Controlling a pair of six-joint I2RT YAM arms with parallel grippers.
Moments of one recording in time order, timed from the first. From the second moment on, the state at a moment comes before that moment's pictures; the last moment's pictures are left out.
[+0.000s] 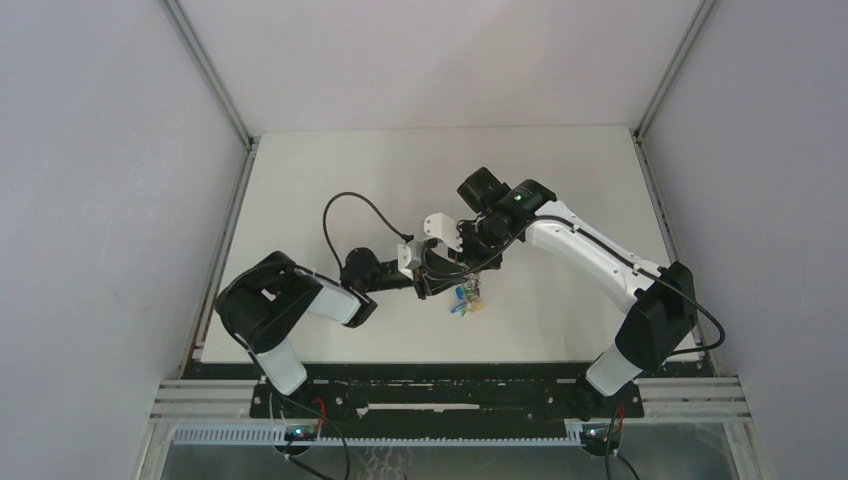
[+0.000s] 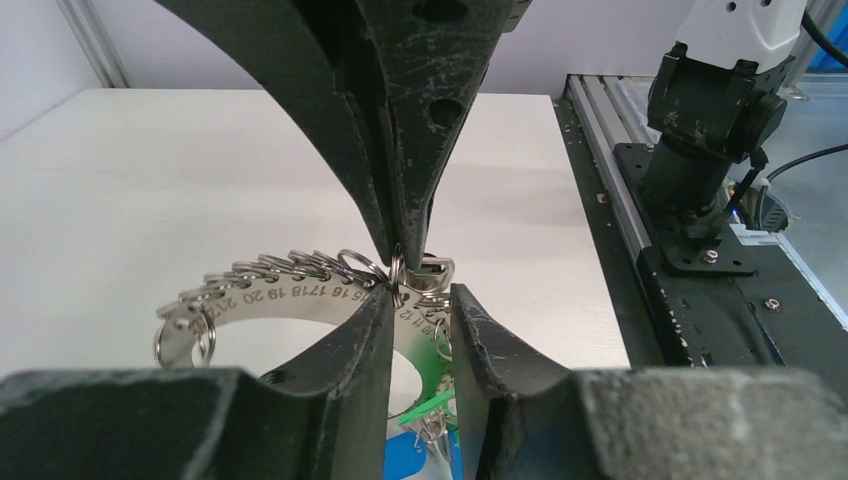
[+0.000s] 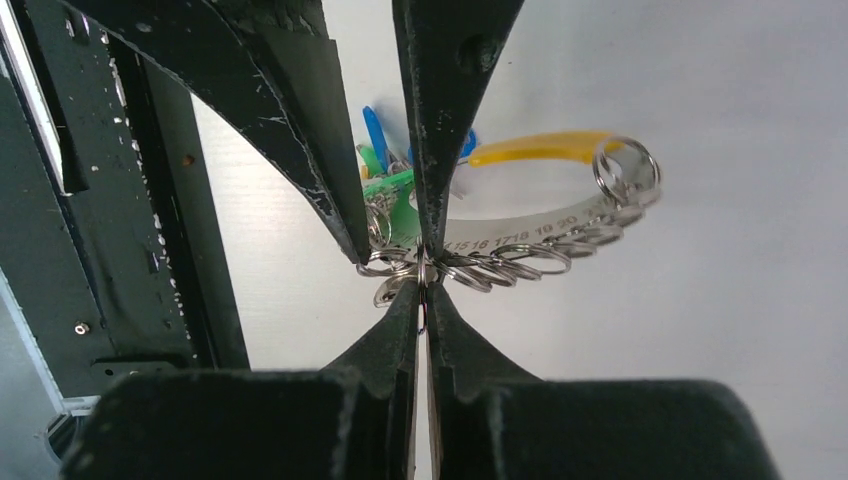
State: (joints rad) left arm -0.70 1.72 0.48 1.44 0.79 -0.14; right arm 0.72 1.59 1.48 -1.13 -0.33 -0.79
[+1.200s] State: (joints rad) left arm -0.70 1.72 0.48 1.48 0.83 -0.12; right arm 0.75 1.61 1.52 -1.17 -0.33 -0.79
